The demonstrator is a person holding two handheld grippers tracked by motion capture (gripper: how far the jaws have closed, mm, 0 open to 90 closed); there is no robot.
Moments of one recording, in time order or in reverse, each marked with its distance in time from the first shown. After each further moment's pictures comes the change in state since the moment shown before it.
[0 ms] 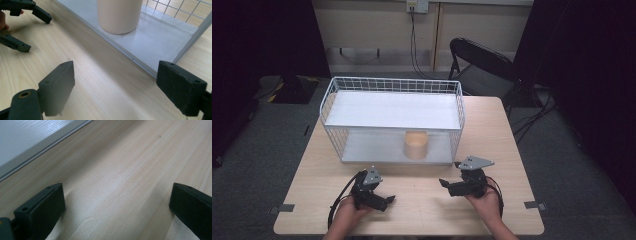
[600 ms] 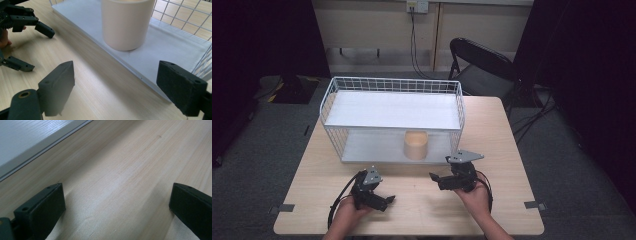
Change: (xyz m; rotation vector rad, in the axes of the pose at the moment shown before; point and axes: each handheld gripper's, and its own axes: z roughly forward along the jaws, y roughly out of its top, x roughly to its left) left arm 0.000 0.000 0.000 0.000 0.000 0.001; right arm 0.011 0.026 0.018 -0.012 -0.001 0.027
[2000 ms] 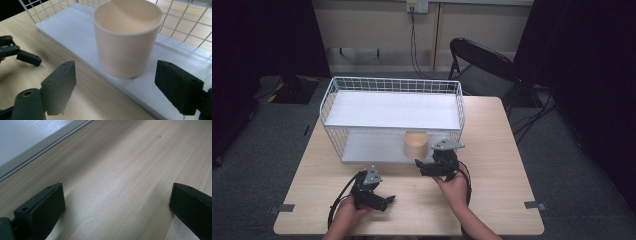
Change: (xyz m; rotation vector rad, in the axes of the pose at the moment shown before) left arm 0.000 0.000 0.000 0.000 0.000 0.000; right arm 0.014 0.035 0.044 -0.009 -0.090 0.089
